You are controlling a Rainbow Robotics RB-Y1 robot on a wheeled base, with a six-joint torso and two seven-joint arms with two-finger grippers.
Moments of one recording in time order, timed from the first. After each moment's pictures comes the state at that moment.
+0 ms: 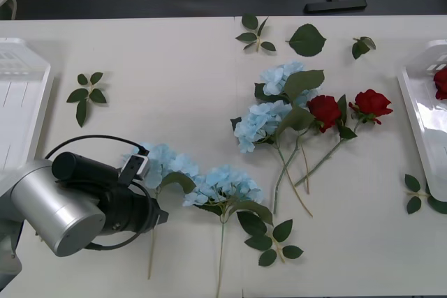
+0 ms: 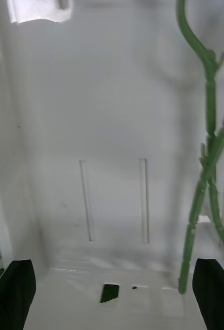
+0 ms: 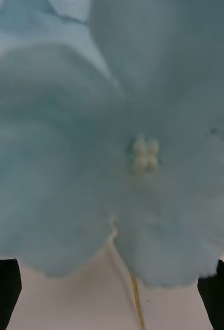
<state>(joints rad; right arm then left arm) -0.50 -1.08 0.11 -0.67 -1.44 1.22 2.24 -0.05 0.65 -0.48 -2.08 0.52 1.34 -1.17</state>
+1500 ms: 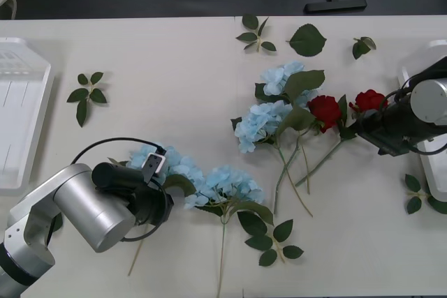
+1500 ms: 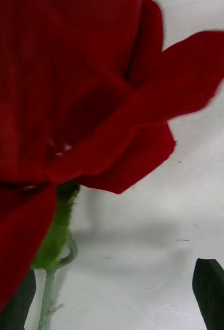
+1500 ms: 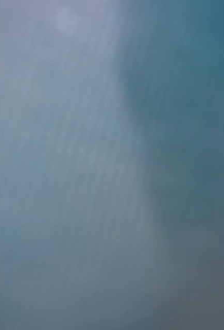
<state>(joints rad) -0.50 -0.76 0.31 -1.30 -0.90 1.24 0.85 -0.14 0.60 -0.61 -1.88 0.37 1.17 -1.17</state>
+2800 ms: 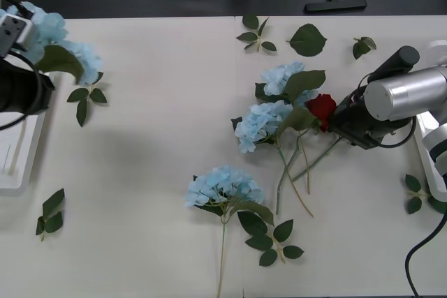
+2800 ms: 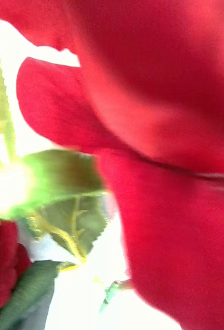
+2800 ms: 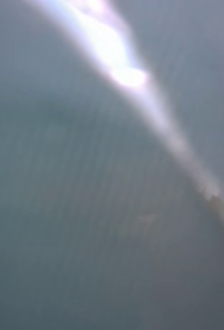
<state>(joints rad) -0.58 -0.59 0.31 -1.25 -0.65 1.28 0.75 -0.27 1.01 -0.02 -2.16 0.70 1.46 -1.29</state>
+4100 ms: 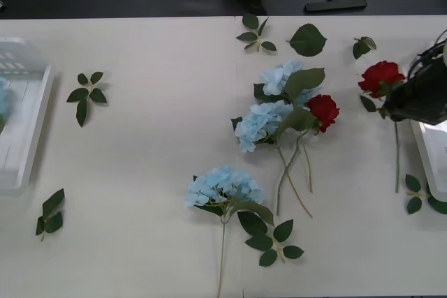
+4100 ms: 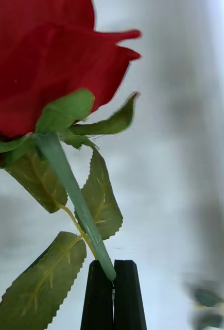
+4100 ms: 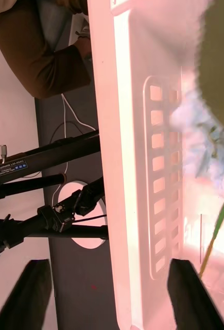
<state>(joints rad) -0.65 -0.80 0.16 -1.21 -0.82 1.47 1.19 -0.45 1.07 0.05 -1.22 0.39 1.22 -1.73</state>
